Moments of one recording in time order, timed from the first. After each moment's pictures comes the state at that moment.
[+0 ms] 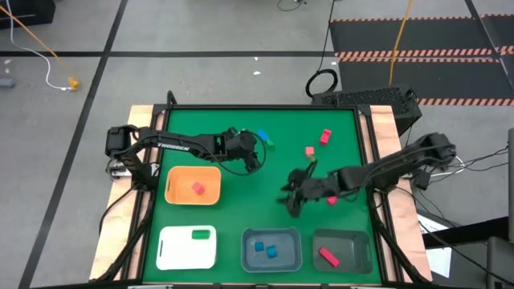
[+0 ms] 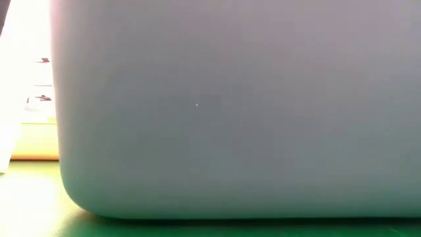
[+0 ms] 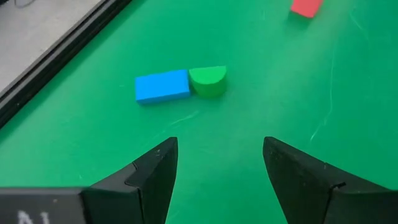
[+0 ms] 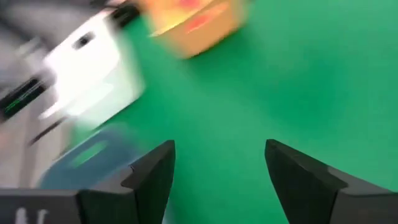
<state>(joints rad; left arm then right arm) 0.14 1.70 1.11 -0.26 -0.34 -0.30 0.27 1.36 0.82 -0.13 0.24 0.81</state>
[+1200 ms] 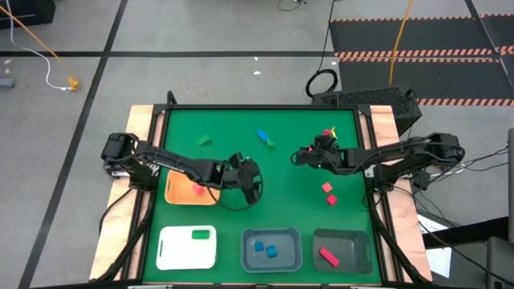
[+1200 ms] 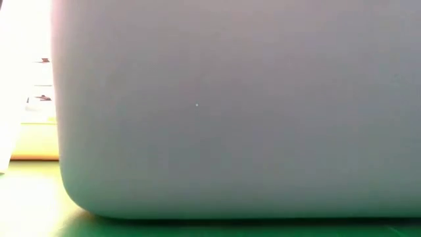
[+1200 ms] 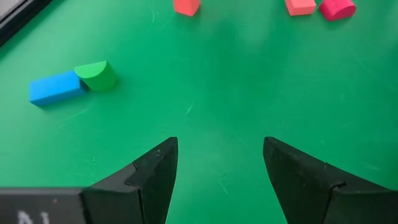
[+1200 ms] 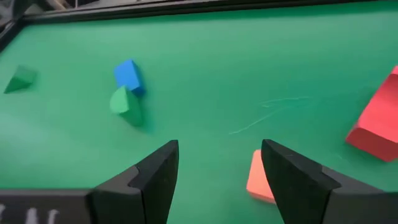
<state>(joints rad) -0.14 1.71 1.11 -0.22 -0.39 -0.39 -0.09 1.28 0.51 -0.11 0.65 1.07</state>
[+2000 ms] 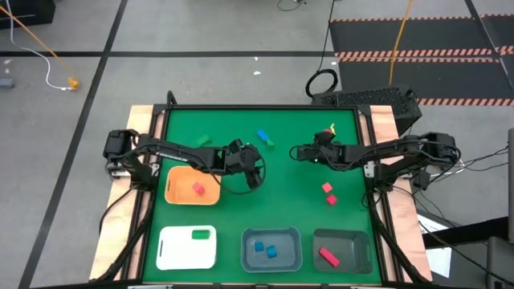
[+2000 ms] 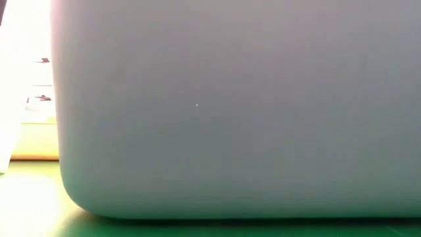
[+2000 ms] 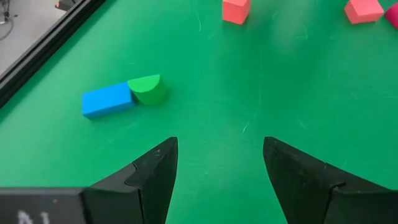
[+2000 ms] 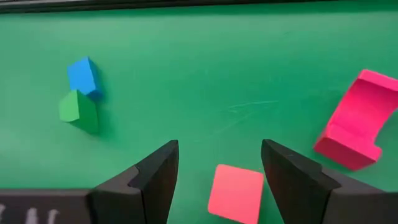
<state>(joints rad) 0.00 1.71 1.11 -0.21 -0.37 -0.29 -0.18 1.34 0.51 -0.12 0.63 1.03</state>
